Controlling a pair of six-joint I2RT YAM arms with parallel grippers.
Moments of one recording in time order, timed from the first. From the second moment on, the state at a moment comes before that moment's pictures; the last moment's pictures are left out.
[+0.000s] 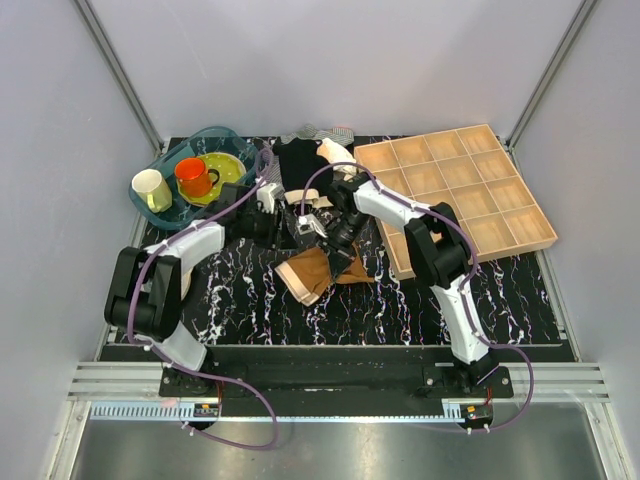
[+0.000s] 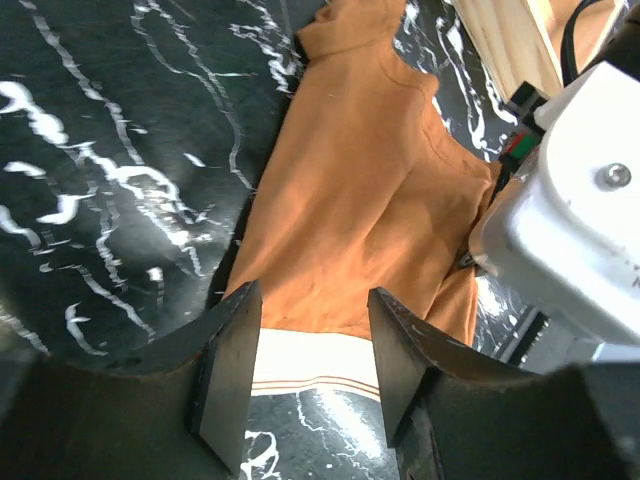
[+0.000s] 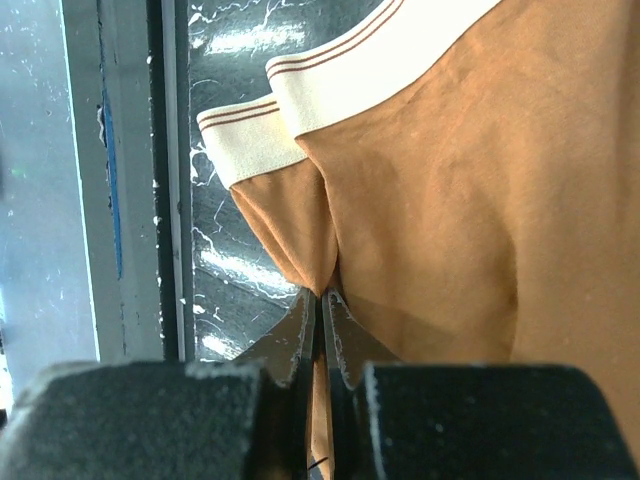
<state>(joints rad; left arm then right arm) -0.23 1.60 0.95 -0.23 0.70 -0.10 0.61 2.30 1.88 -1.31 -0.85 -0.93</state>
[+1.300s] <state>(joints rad) -0.43 1.71 0.91 -0.11 0.49 -0.32 0.64 2.21 1.84 -1.23 -0.78 -0.94</state>
